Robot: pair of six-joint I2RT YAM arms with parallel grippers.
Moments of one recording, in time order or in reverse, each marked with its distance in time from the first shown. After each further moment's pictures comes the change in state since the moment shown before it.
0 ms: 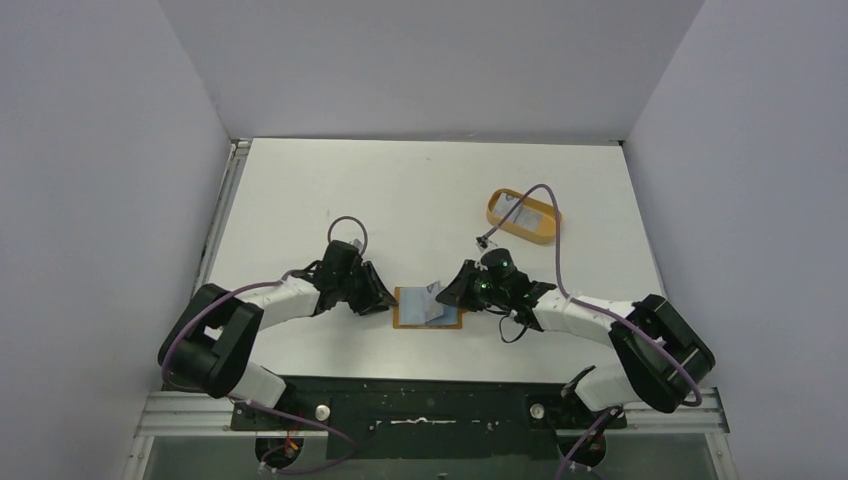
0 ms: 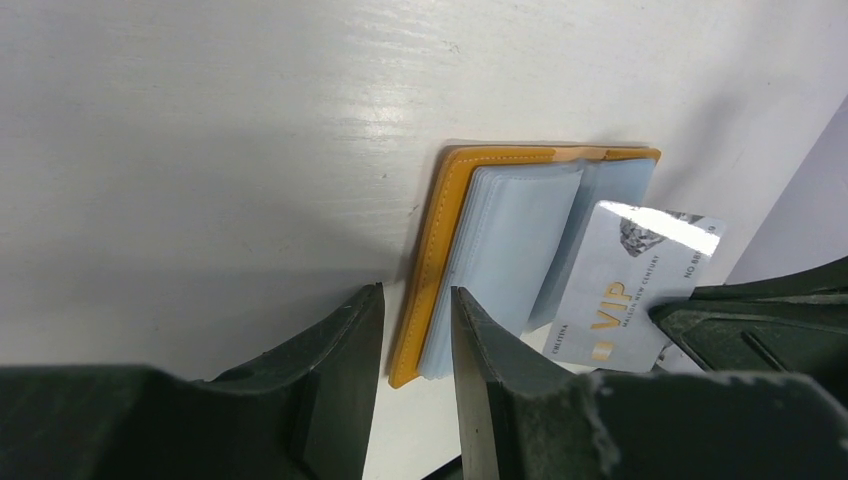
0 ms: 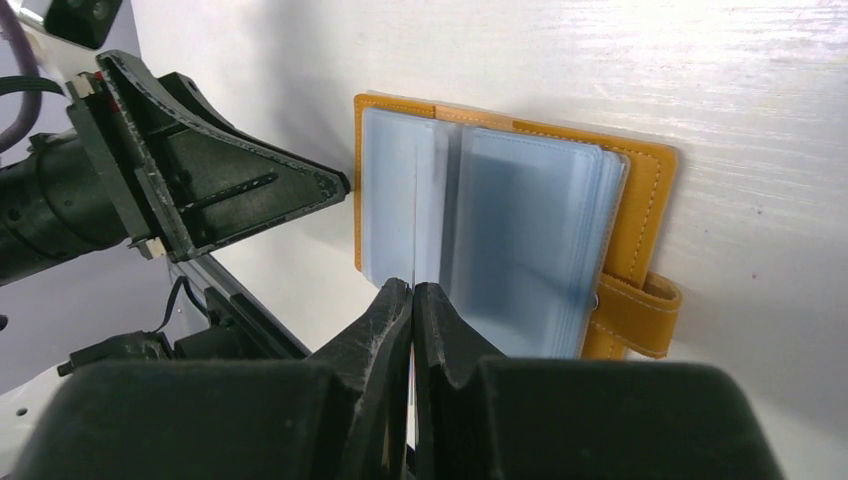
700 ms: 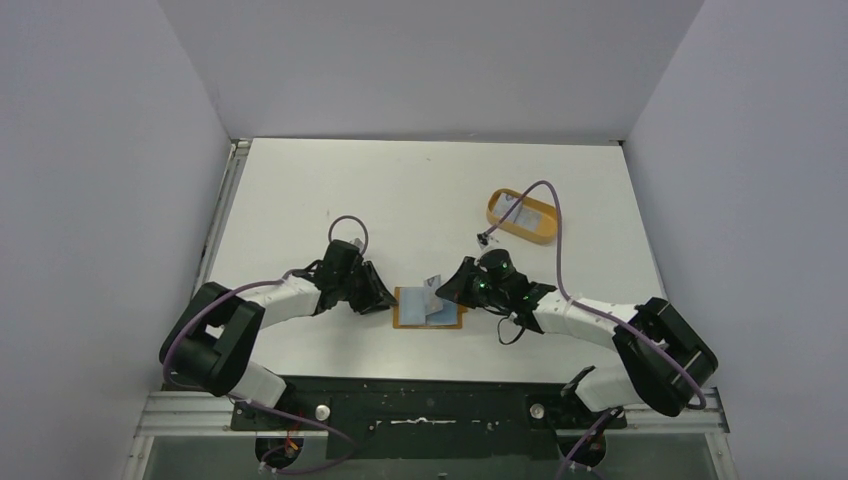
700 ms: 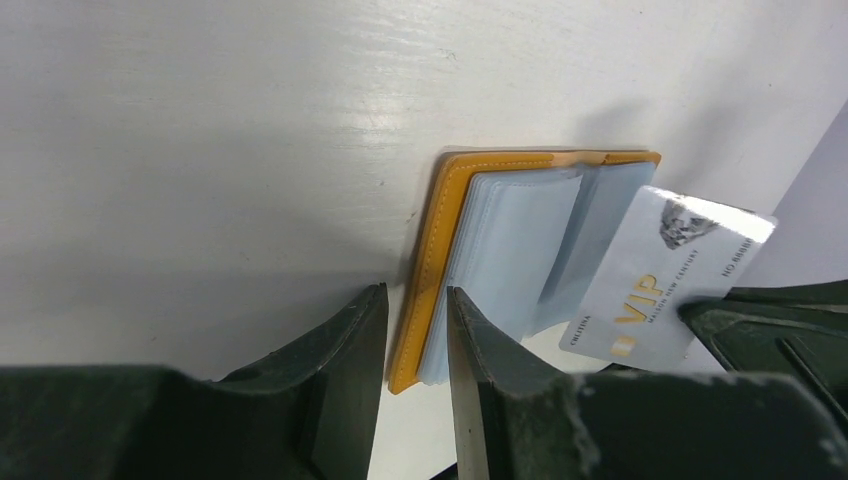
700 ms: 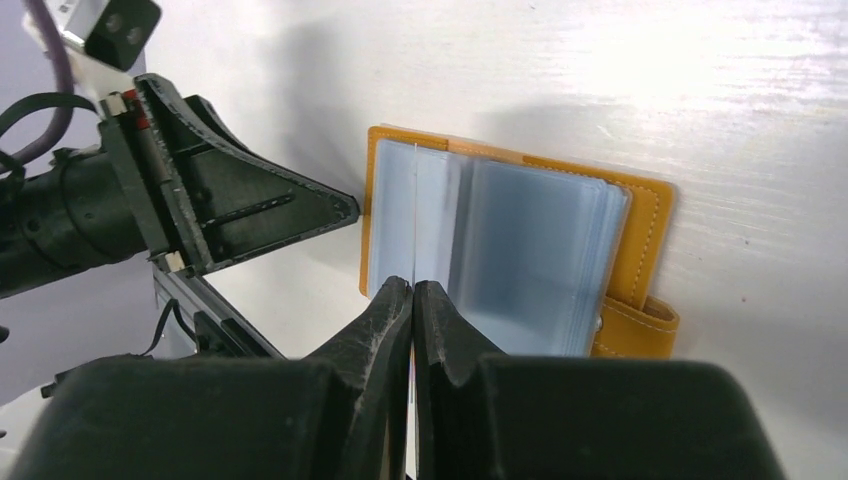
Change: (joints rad) left arm 0.000 0.007 0.003 0.005 -0.003 0.005; right arm 0.030 -0.055 0.000 0.016 0.100 -0.036
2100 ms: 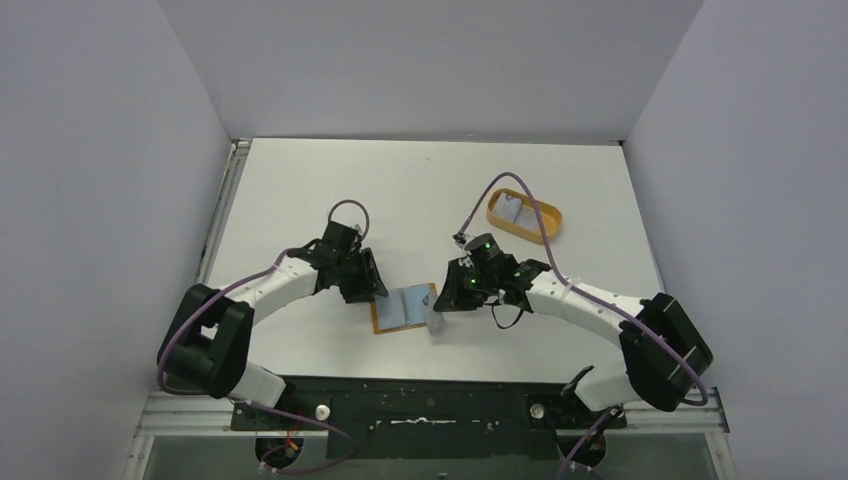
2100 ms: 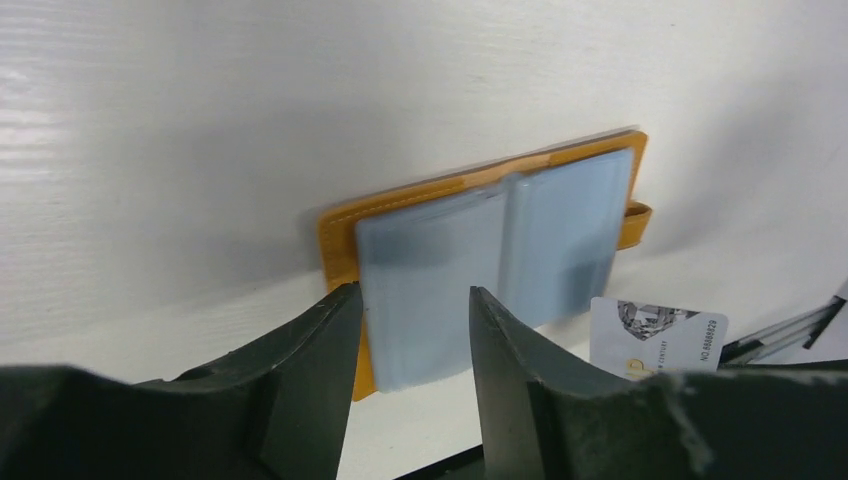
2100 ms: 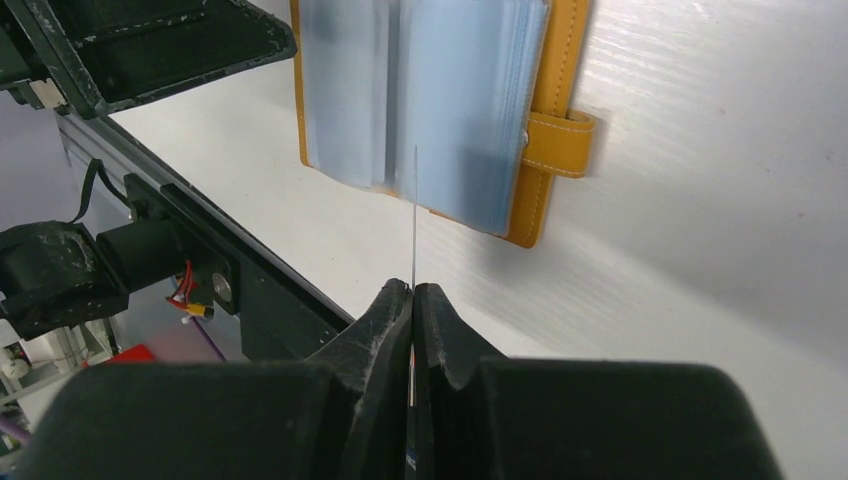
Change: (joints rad) left arm 0.035 -0.018 0.195 -0.325 -0.057 0.194; right arm 0.016 0.034 0.245 -0.485 -0.179 -0.190
